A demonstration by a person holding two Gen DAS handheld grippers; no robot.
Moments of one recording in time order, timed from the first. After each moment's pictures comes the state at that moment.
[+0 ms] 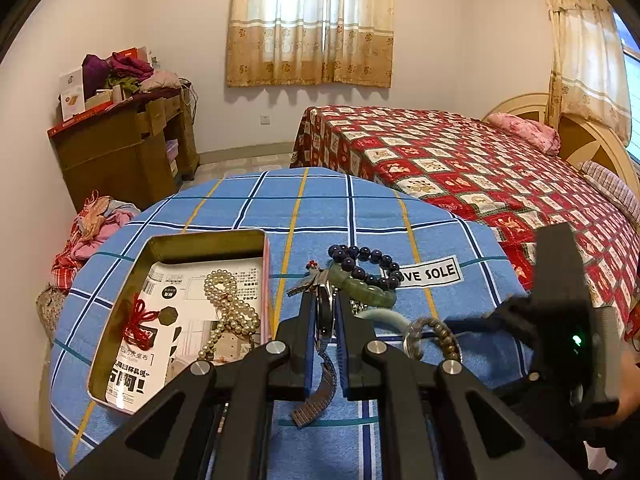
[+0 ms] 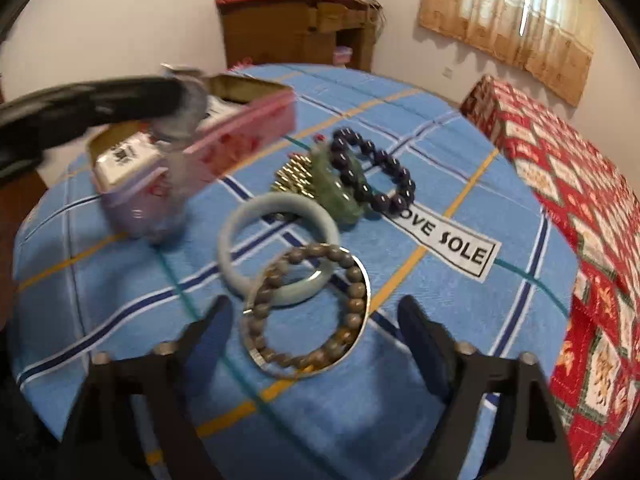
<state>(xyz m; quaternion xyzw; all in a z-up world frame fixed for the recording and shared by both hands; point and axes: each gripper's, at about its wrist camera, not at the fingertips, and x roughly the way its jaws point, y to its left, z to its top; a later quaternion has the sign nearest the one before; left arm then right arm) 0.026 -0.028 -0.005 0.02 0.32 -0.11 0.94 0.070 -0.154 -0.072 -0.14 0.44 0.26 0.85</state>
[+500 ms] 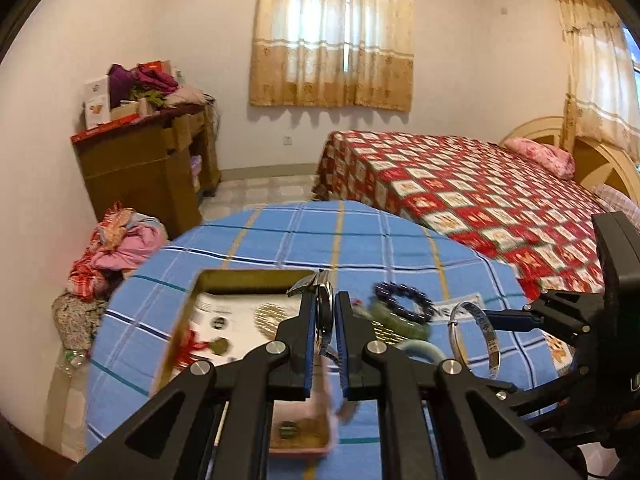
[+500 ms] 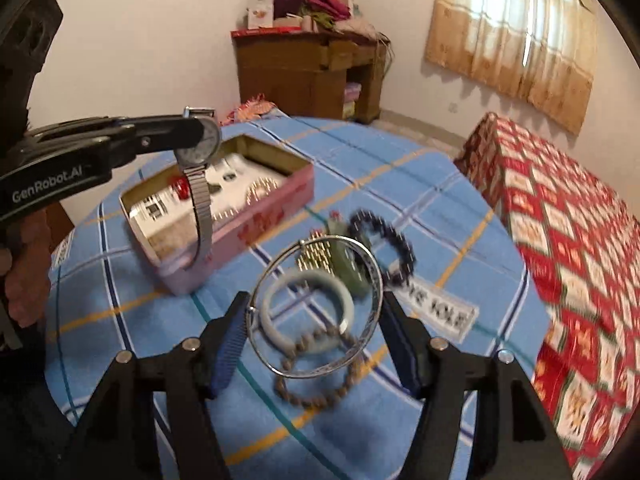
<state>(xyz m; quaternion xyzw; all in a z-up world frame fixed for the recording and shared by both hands) 0.029 0.019 0.031 0.01 0.28 -0.07 0.96 0.061 -0.124 -0.005 -0.16 0.36 0.28 0.88</state>
